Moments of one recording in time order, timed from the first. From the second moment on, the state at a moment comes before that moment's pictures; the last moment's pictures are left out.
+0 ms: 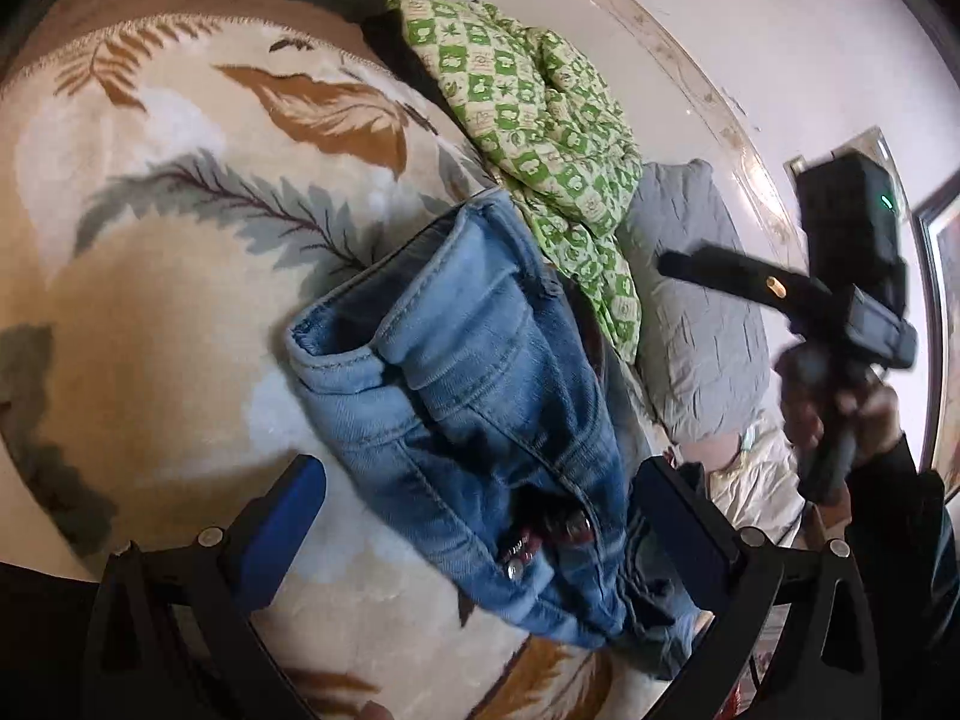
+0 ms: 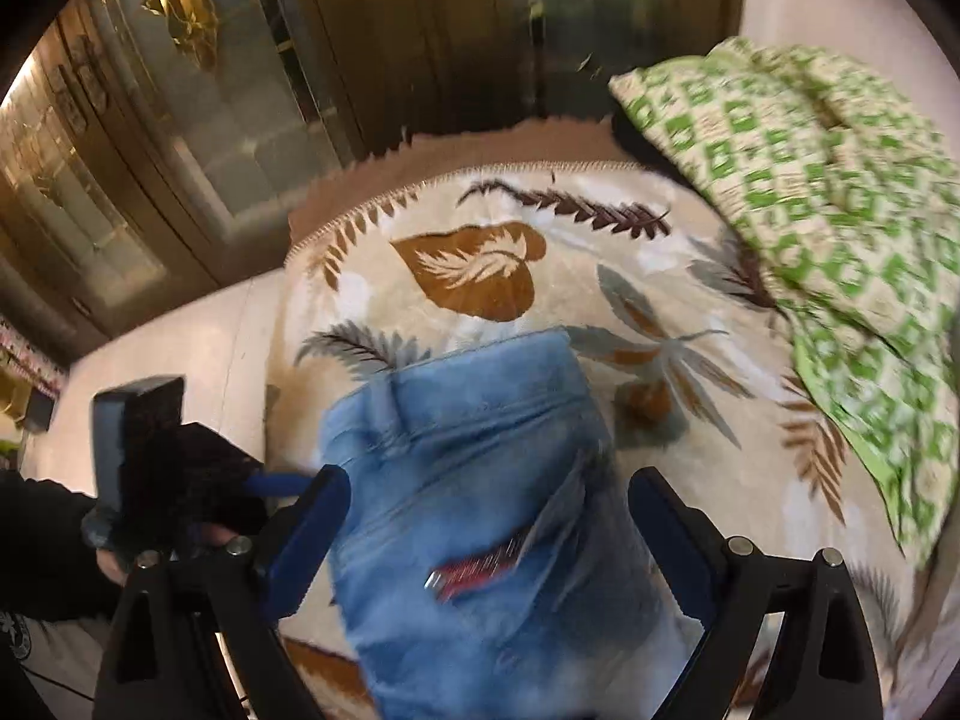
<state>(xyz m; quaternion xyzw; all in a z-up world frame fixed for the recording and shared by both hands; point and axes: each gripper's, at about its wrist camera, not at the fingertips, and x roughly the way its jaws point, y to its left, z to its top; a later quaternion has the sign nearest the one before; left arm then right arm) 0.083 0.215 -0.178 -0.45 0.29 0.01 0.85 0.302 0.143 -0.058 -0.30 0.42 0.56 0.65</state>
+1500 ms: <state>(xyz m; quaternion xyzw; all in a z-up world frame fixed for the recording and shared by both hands) 0.083 0.184 -0.150 -0.40 0.25 0.08 0.88 0.321 0.215 -0.090 -0.40 0.43 0.55 0.59</state>
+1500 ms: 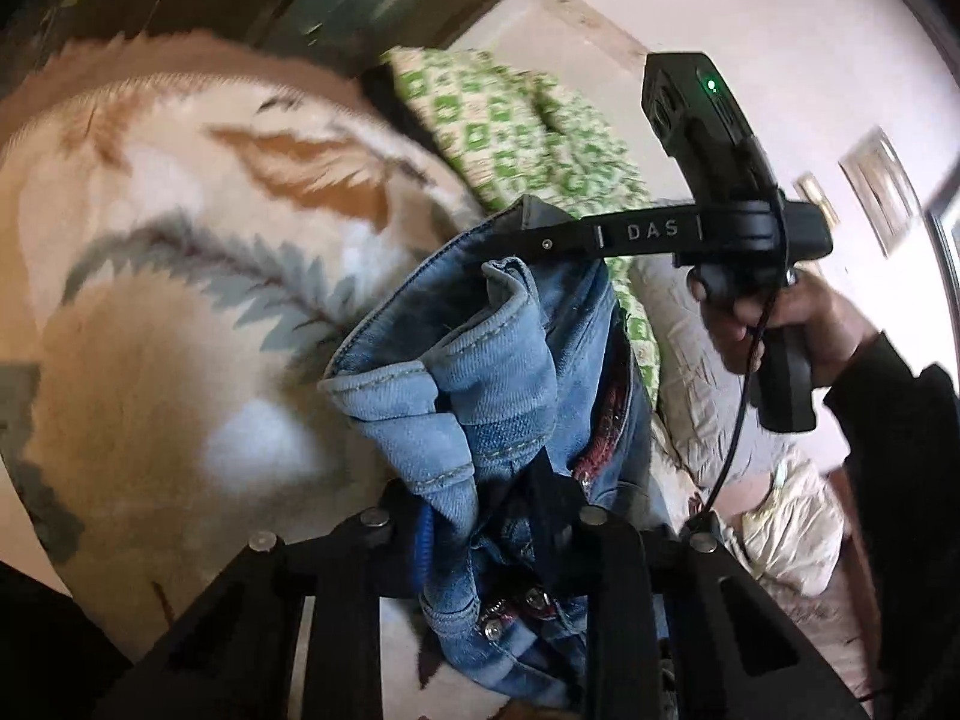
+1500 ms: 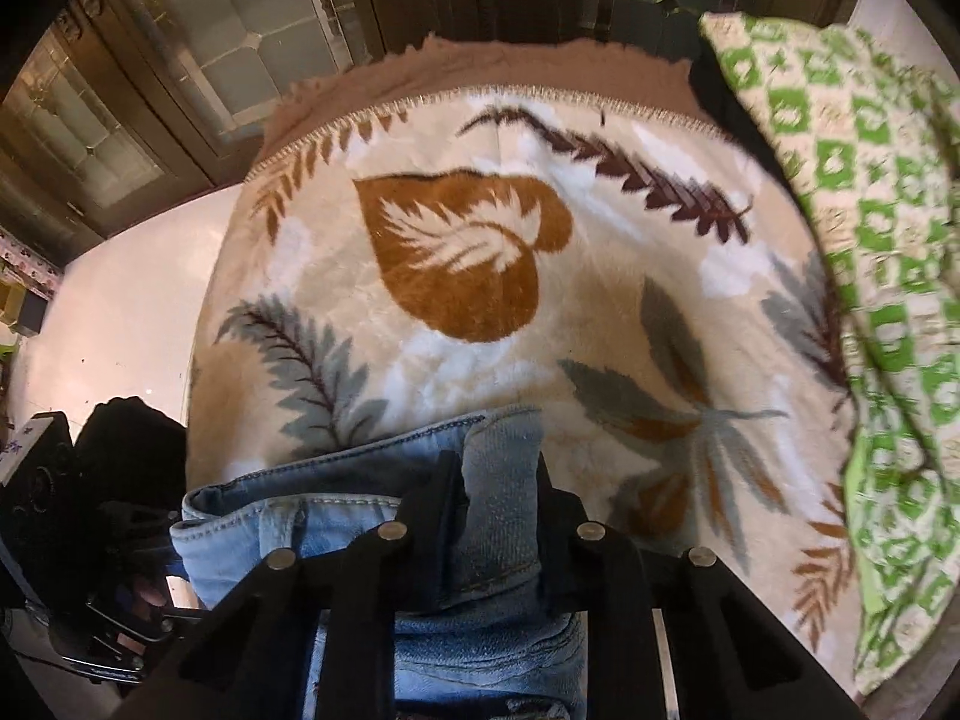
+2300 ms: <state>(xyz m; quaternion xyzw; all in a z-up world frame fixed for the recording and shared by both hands) 0.088 -0.035 -0.069 -0.01 0.26 -0.04 0.96 0.309 -0.131 -0.032 -0.08 0.37 0.45 0.81</state>
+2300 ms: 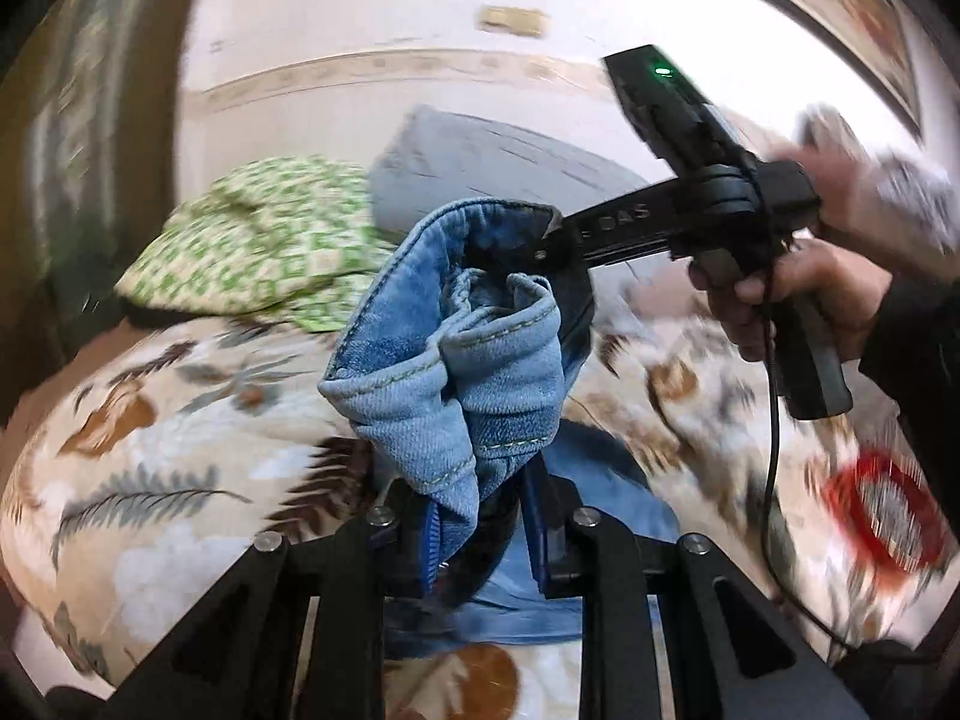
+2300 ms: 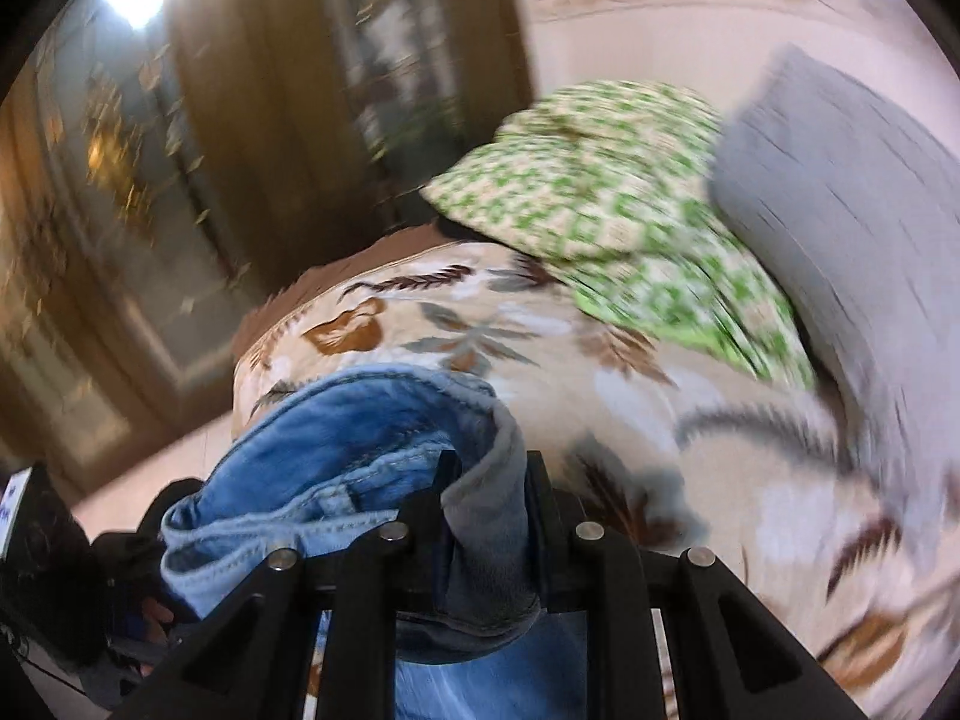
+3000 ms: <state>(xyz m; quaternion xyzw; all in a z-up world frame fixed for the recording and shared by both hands) 0.114 -0.115 -0.153 0.15 0.36 -0.11 0.91 0.320 -0.253 -0.138 0.06 0.46 0.28 0.84</state>
